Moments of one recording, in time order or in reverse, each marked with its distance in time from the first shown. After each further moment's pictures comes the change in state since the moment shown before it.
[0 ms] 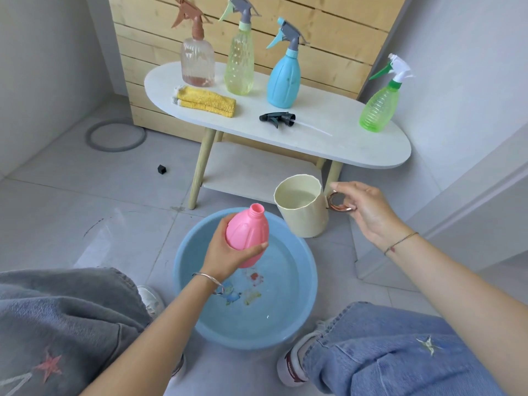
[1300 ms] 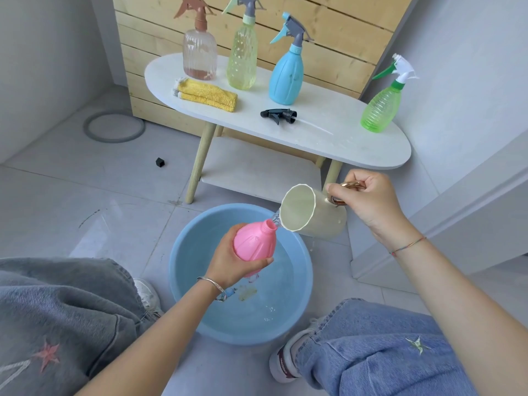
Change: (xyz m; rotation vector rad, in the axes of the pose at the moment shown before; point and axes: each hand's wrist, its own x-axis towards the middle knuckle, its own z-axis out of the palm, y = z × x) left_hand -0.011 -0.017 0.014 0.073 -0.093 -0.001; right_hand -0.010 -0.014 0.002 -0.415 0.042 -0.302
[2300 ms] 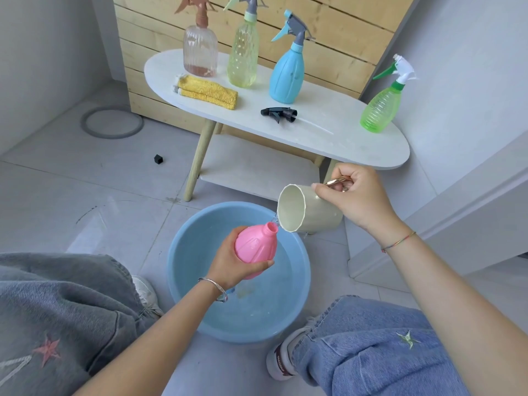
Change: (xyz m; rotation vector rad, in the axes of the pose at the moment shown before) left_hand -0.003 -0.007 0.005 -0.029 -0.021 -0.037; right_hand -0.001 -0.014 0.009 -0.208 -0.099 -0.182
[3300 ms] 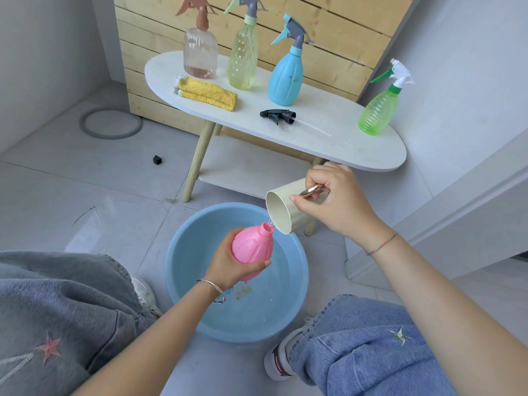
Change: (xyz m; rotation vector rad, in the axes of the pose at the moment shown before) left_hand -0.004 0.001 -0.001 0.001 0.021 -0.020; right_hand 0.001 -0.005 0.017 -0.326 -0.062 -0.439
